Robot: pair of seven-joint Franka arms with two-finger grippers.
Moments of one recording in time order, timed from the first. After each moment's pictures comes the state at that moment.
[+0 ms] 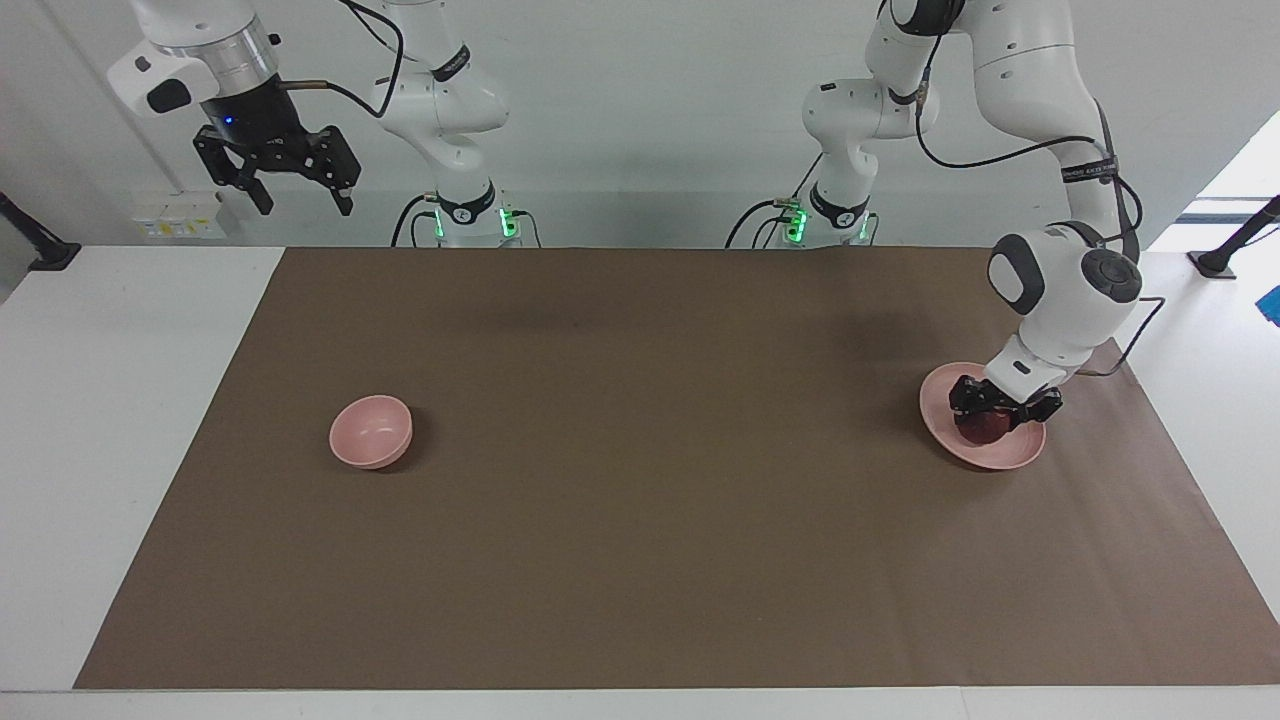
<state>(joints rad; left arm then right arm) -0.01 0.23 0.12 -2.07 -0.03 2.34 0.37 0.07 -0.09 -0.11 -1.52 0.02 1.41 -0.01</state>
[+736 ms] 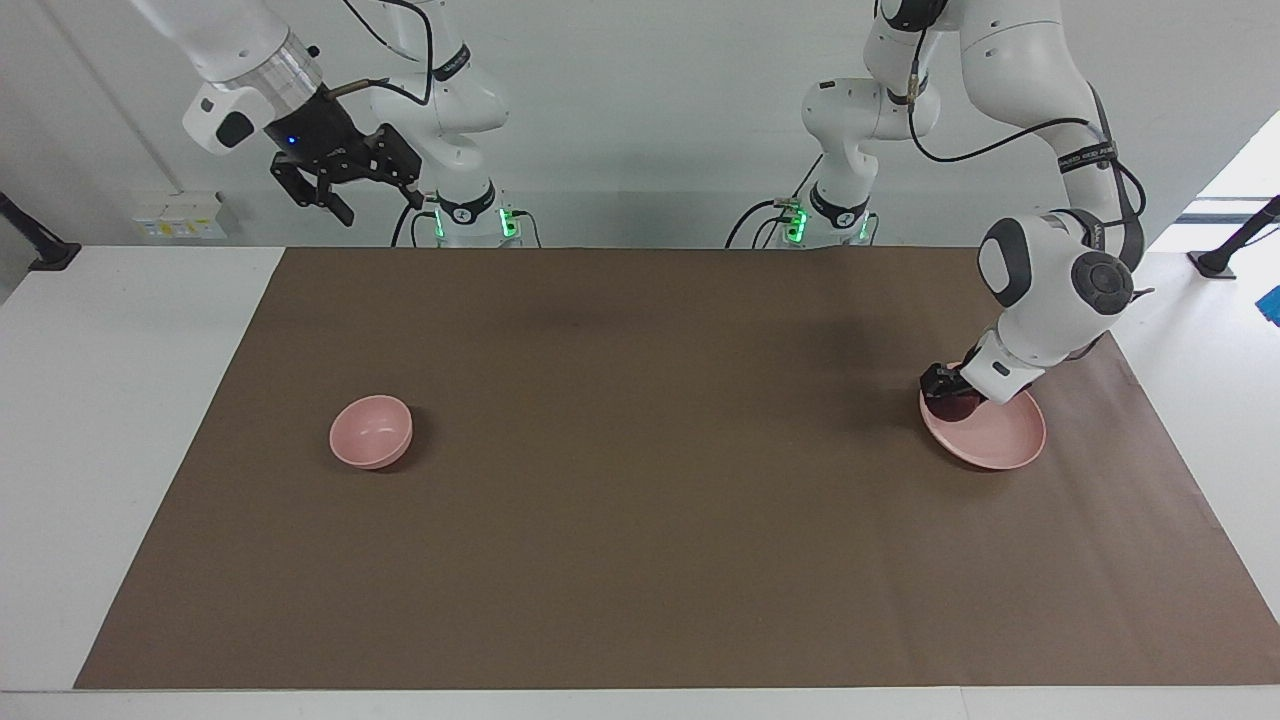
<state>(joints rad) -0.10 0.23 0.10 -1.91 -0.04 1.96 0.14 0.08 -0.10 -0.10 -1.63 0.28 1.46 -0.01</state>
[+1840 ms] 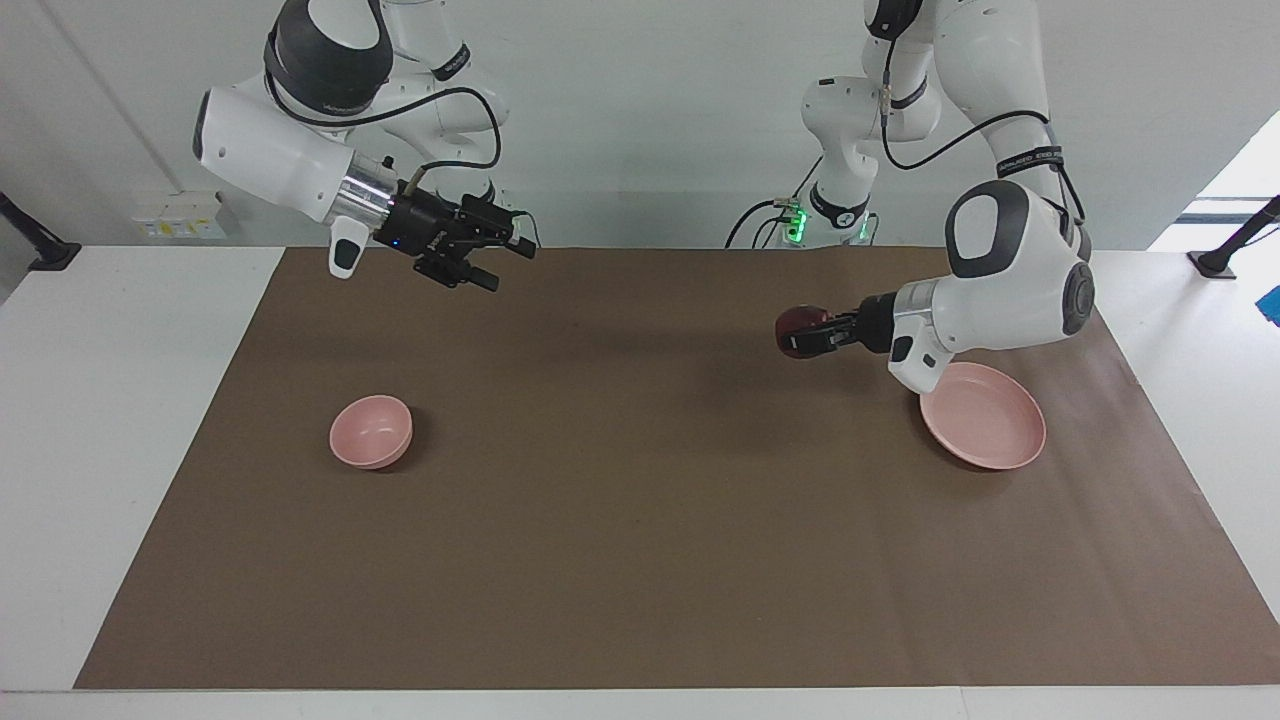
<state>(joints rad) -0.19 0.29 0.01 -1.64 -0.74 1.49 -0.57 0.11 -0.10 -0.09 -2.01 0.96 1.76 -0.16</state>
